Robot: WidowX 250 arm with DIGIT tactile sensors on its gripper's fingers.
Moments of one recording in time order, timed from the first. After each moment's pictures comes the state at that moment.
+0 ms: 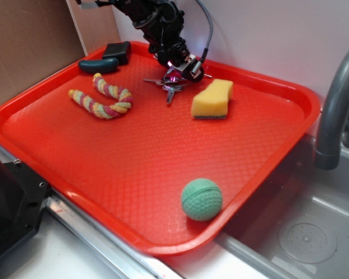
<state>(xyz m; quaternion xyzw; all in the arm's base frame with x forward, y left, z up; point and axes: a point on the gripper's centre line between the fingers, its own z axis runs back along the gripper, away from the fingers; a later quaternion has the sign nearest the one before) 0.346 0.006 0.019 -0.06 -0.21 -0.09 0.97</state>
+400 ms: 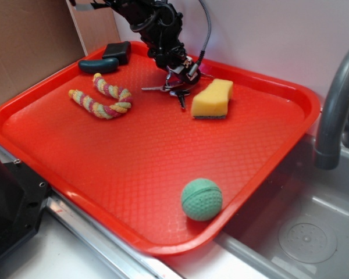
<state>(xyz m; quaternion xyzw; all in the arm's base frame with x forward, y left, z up) 0.335 0.005 0.023 -0.05 -0.21 -0.08 0.97</state>
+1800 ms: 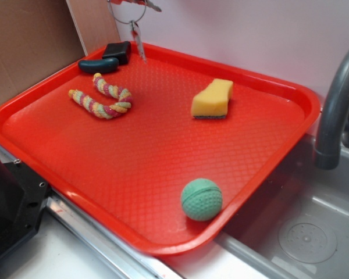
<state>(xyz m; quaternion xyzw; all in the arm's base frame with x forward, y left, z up) 0.295 0.026 0.165 0.05 -0.06 0.03 1.00</state>
